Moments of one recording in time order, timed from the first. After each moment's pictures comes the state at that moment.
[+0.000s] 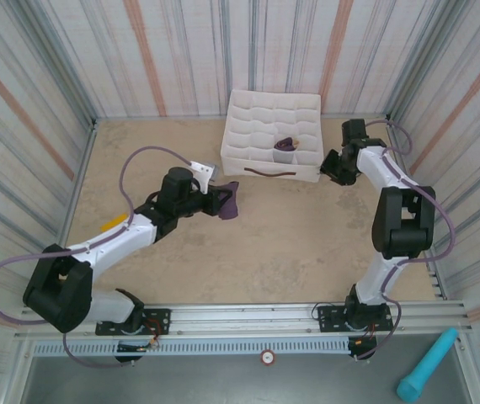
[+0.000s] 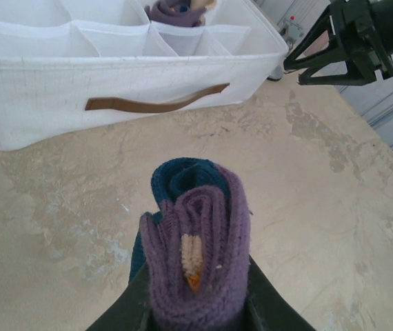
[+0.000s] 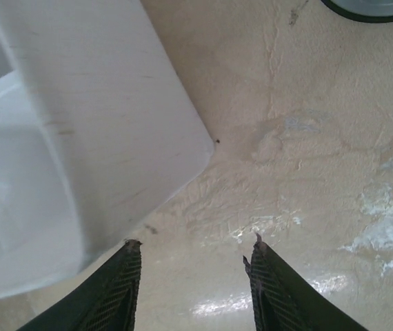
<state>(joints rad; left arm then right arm) -0.57 1.33 0.77 0.06 0.30 -0.29 0.03 1.82 1.40 -0.74 -0.15 0.59</state>
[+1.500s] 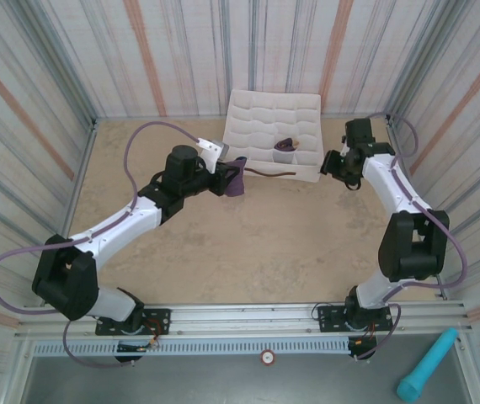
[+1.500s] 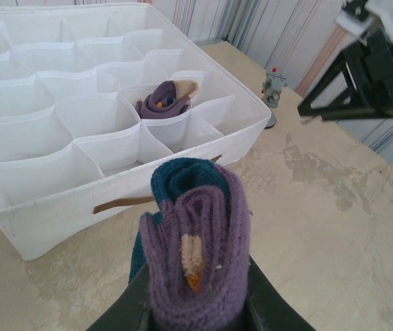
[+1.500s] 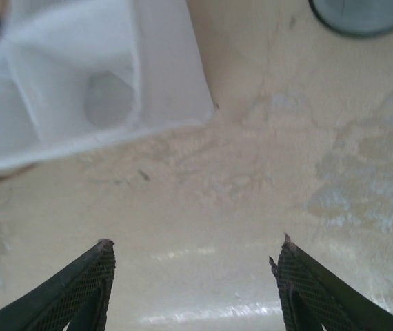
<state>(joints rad) -0.57 1.42 1.00 0.02 0.28 -0.15 0.06 1.63 1.36 -0.78 -0.10 0.42</state>
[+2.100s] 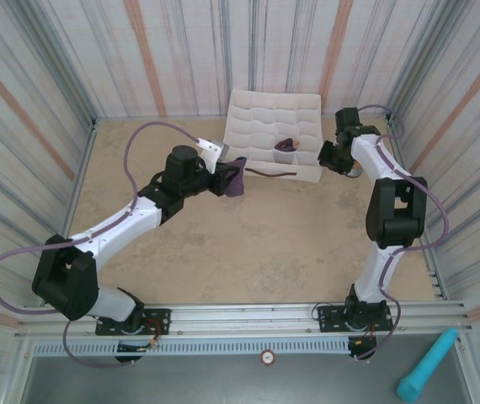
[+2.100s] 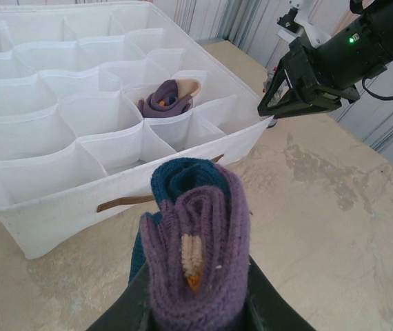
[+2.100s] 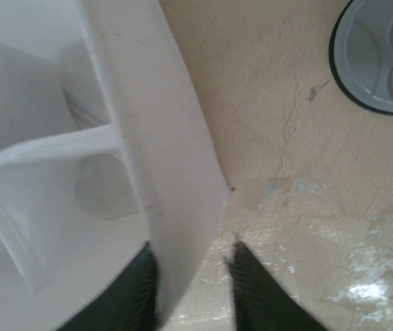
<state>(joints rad) -0.57 1.42 0.99 0.02 0.28 -0.15 0.07 1.92 1.58 -0.82 -0.06 0.46</state>
